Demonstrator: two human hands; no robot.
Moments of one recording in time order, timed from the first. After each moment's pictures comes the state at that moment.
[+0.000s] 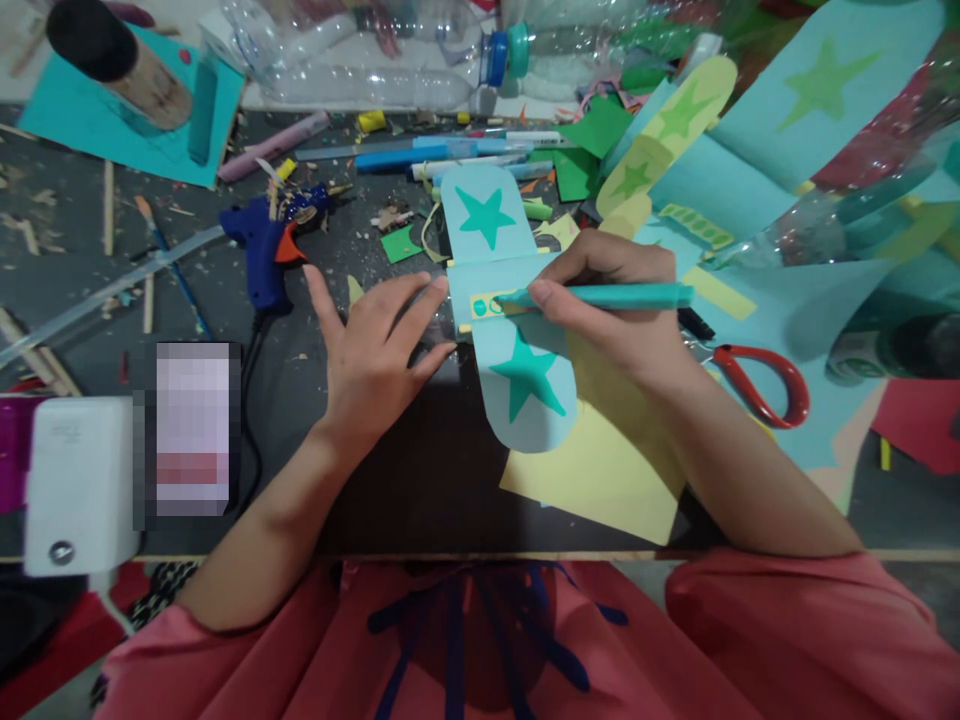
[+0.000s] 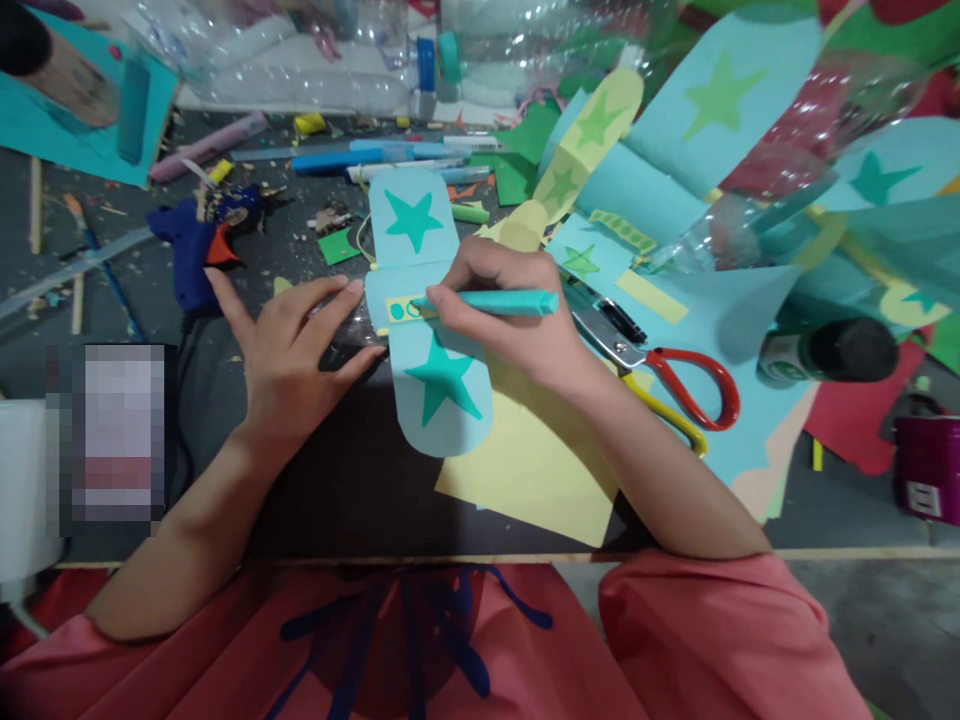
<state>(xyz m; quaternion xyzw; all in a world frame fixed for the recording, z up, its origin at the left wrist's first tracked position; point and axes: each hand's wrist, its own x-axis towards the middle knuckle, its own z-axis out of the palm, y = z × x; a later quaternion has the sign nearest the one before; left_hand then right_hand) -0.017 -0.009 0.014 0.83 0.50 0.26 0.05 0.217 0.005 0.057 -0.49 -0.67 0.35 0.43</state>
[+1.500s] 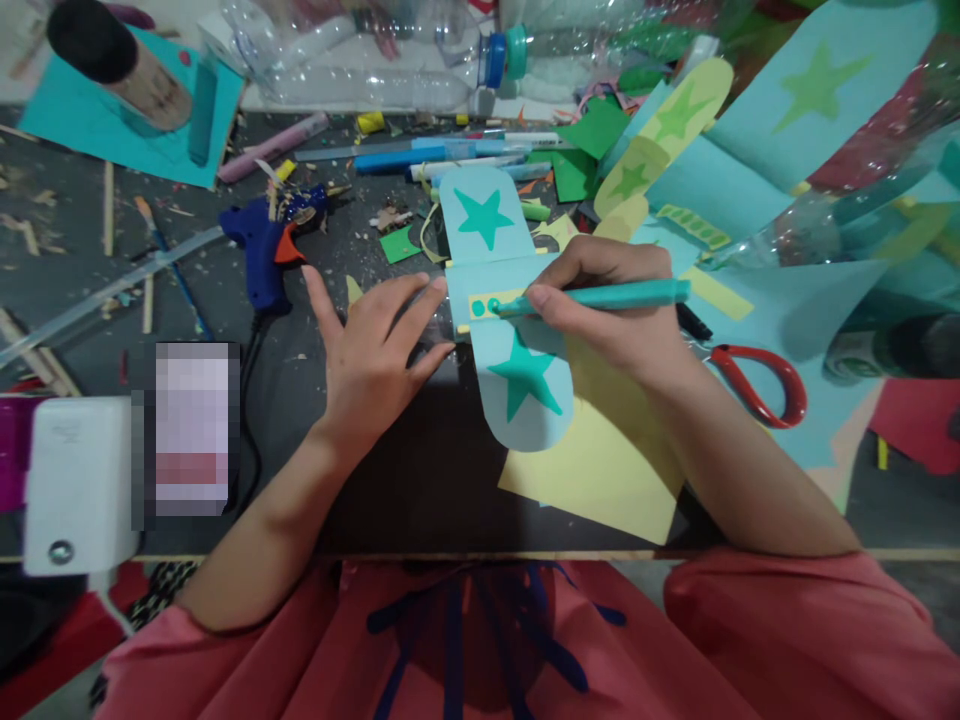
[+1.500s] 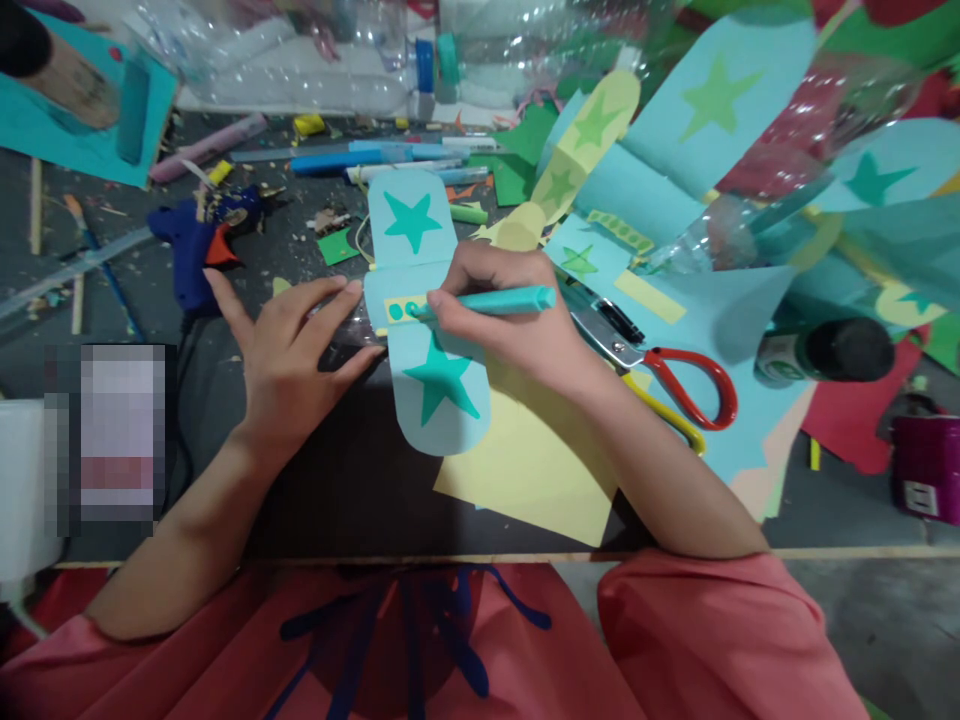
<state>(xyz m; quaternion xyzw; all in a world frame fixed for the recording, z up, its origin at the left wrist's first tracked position) -0.017 -0.011 0.017 0.83 0.49 0.26 0.03 0.218 0.005 0.061 -0.50 -0.67 0.37 0.41</state>
